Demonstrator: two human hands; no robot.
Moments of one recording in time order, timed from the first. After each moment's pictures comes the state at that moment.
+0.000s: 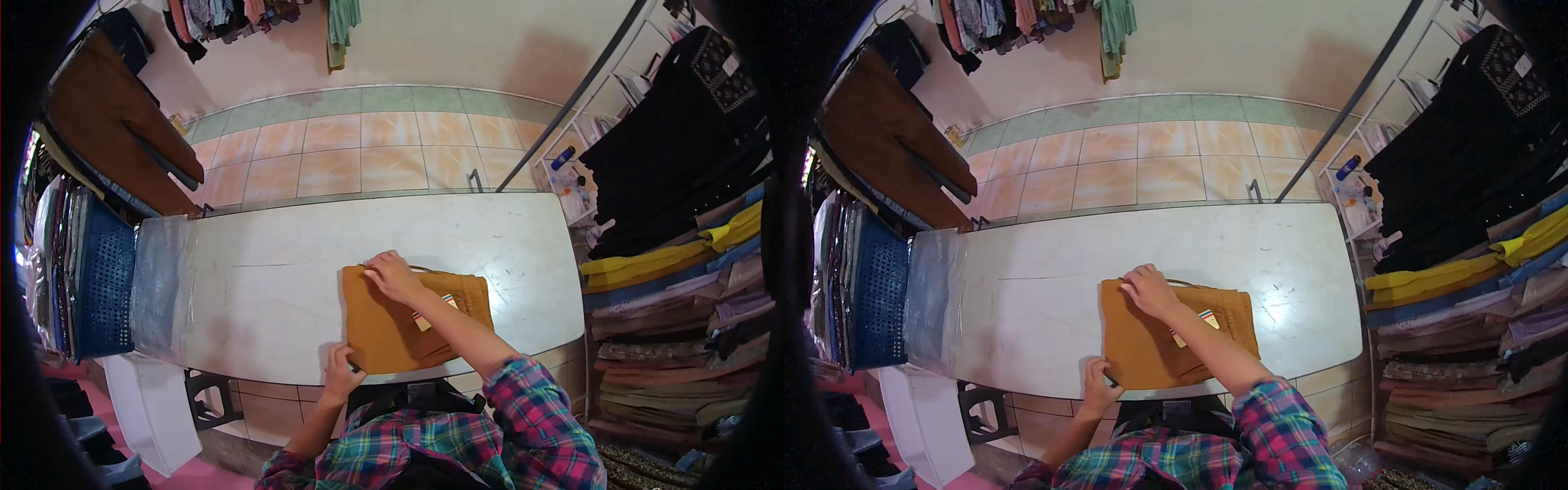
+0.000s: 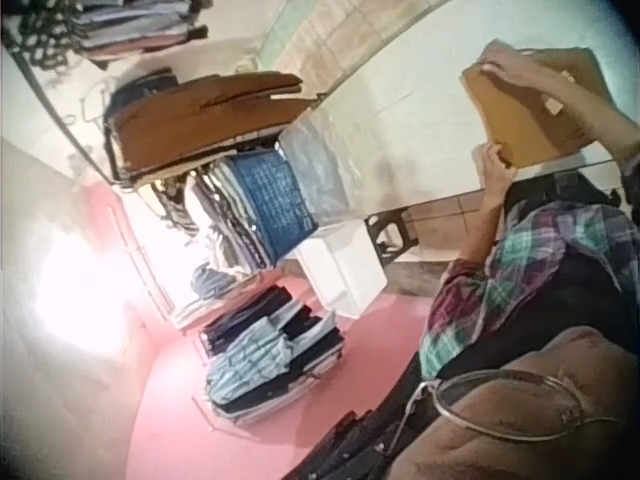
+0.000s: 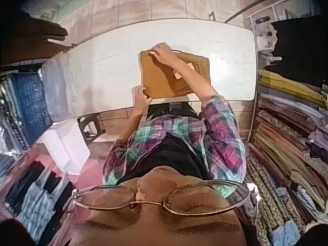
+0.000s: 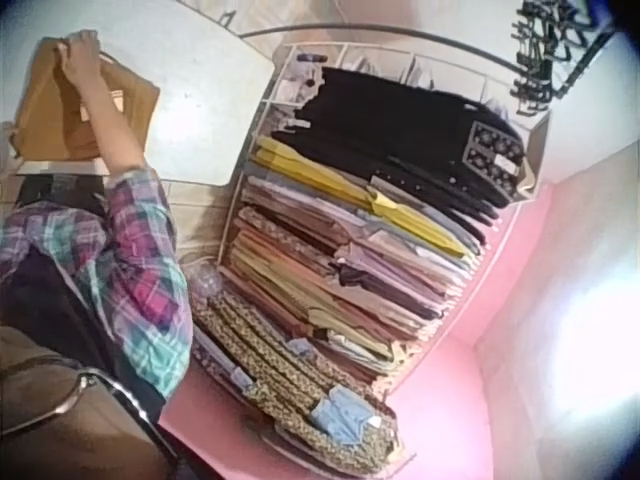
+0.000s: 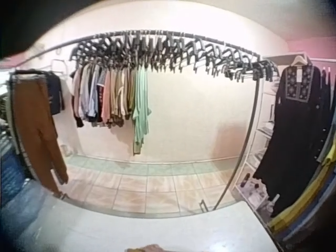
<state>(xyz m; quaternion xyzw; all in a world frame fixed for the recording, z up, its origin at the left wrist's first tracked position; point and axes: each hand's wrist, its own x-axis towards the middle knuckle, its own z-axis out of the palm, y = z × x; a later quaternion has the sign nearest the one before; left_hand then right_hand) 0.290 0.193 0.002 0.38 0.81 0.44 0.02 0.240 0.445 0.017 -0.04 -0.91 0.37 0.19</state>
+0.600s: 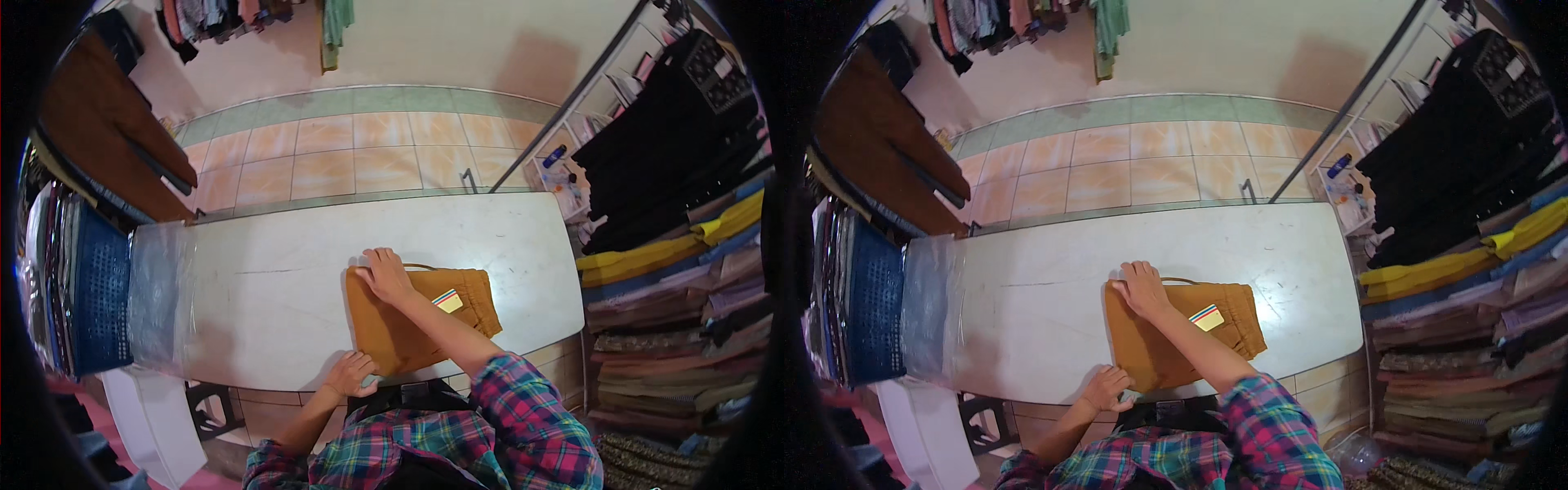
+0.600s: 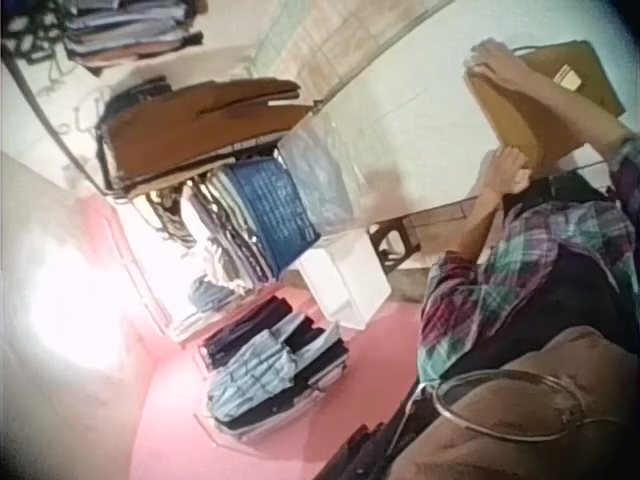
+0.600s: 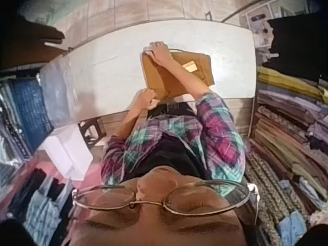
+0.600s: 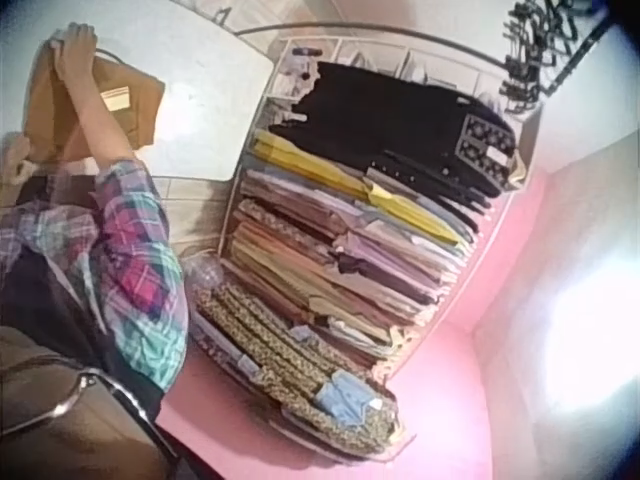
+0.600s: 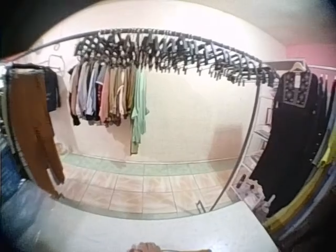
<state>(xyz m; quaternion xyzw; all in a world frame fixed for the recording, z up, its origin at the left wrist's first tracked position) 0.248 0.192 0.017 0.64 0.71 0.29 0.10 0.212 0.417 0.024 -0.15 -0.95 0.26 0.09</state>
